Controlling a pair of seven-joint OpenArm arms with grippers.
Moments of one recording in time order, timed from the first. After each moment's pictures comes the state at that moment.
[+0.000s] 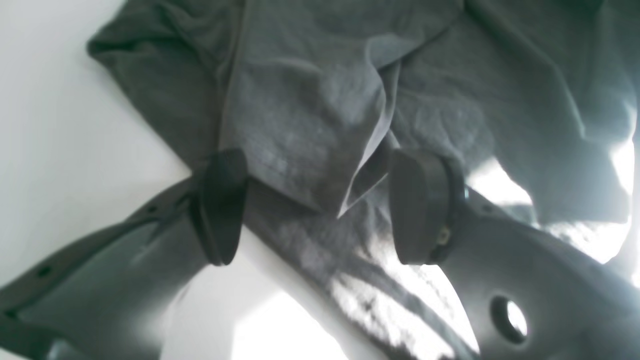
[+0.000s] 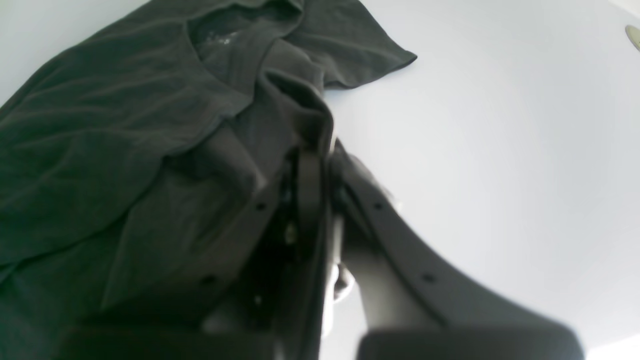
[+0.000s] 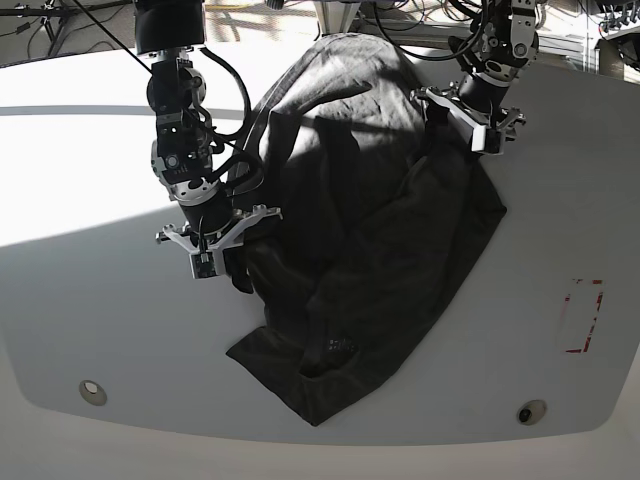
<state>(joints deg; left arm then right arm) 29.2 -9.9 -2.8 102.3 -15.6 -13.0 15.1 -1.1 8.3 -4.7 96.4 9.8 7.1 -27.6</state>
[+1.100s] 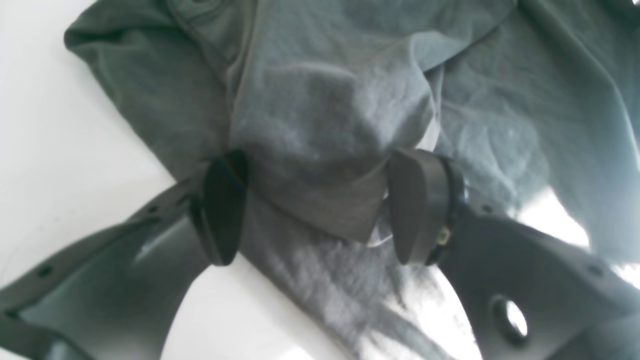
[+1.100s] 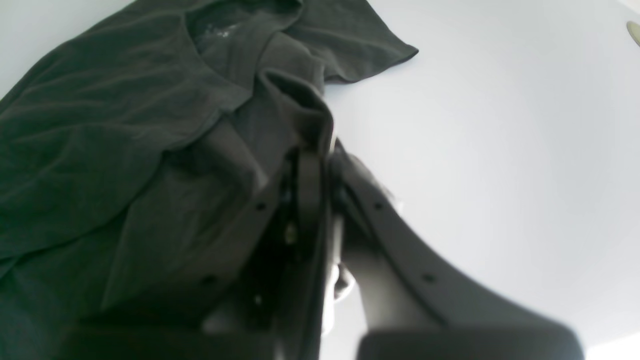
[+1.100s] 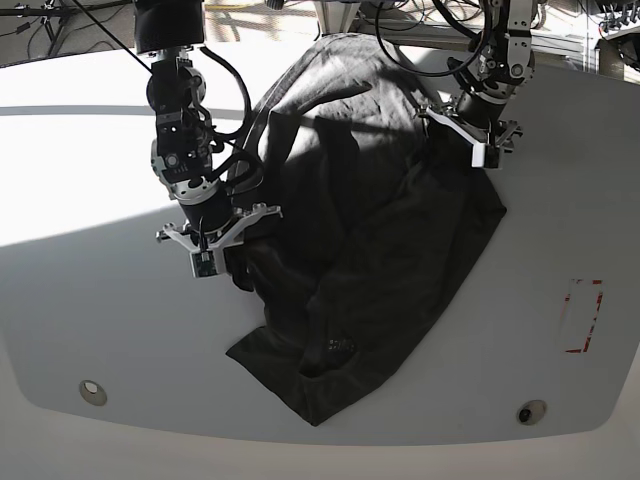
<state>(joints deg) 23.4 -9.2 -2.9 94.9 -16.1 -13.2 15.2 -1.3 8.4 -4.7 96.5 9.9 7.1 -28.0</state>
